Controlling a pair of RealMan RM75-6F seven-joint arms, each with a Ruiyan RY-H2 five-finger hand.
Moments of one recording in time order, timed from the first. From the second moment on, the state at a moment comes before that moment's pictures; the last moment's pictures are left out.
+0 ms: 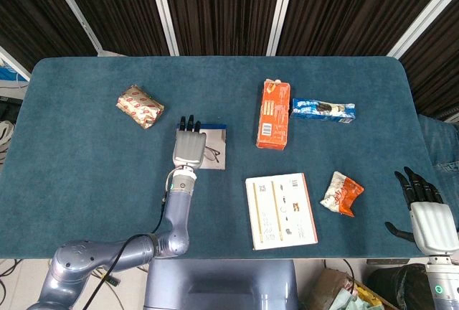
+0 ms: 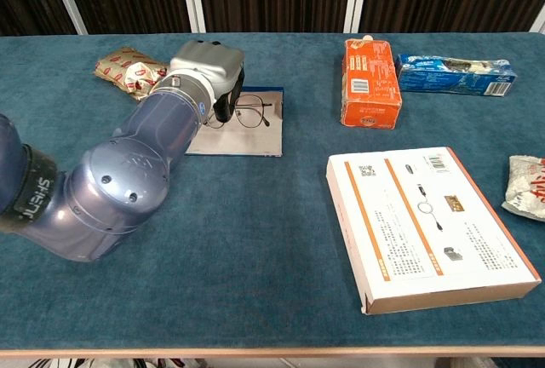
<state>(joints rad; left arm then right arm) -1.10 -2.09 -0.41 -0.98 0.63 1.15 0.99 0.07 -1.12 0.07 -1.64 -1.47 1.47 -0.10</state>
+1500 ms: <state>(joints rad) -1.26 -2.27 -0.53 -0.47 0.67 0.96 0.83 0.07 -1.11 0.08 -1.66 -1.44 1.47 -0.08</state>
